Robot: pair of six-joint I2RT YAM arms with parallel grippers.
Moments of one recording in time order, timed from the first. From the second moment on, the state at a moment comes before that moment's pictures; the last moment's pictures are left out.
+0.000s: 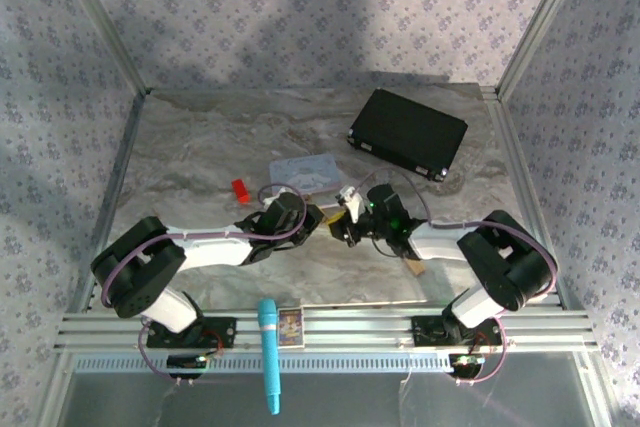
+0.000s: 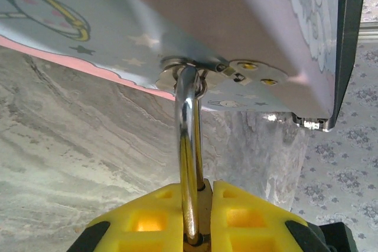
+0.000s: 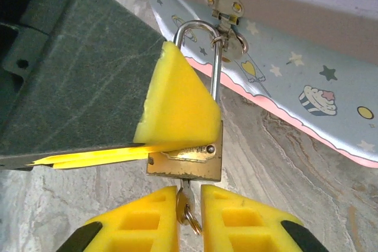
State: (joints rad) left arm -0.89 1.51 0.60 0.29 -0.07 -1.51; right arm 0.64 1.53 0.50 0.46 -0.47 0.11
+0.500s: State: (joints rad) left arm -0.89 1.51 0.58 0.31 -0.06 -1.51; right arm 0.61 1.54 0.49 0.45 -0.47 0.20
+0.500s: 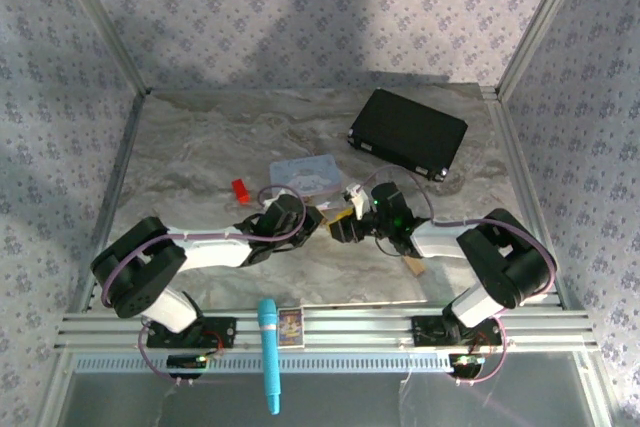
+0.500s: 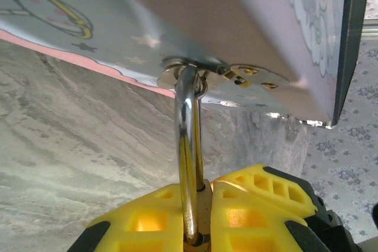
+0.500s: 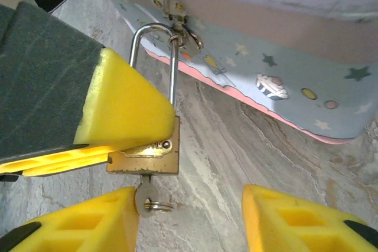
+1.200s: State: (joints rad) left arm -0.89 1.51 0.60 0.07 -0.11 -1.36; right arm 0.62 1.46 0.68 0.18 -0.10 0.28
